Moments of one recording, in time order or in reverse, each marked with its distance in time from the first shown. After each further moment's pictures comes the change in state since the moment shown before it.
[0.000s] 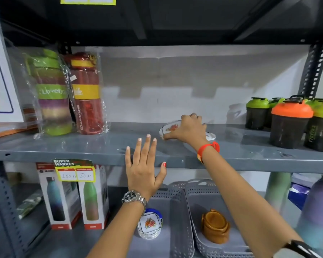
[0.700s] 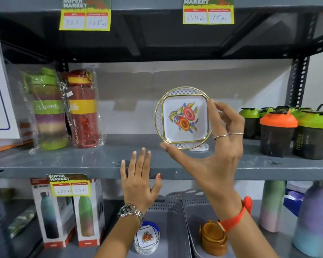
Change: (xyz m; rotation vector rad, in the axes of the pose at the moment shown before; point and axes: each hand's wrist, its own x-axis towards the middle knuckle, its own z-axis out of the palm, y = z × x) left_hand -0.001 0.001 0.001 -0.066 0.021 -0.016; right_hand -0.124 0.003 -0.073 0.561 0.866 -0.521
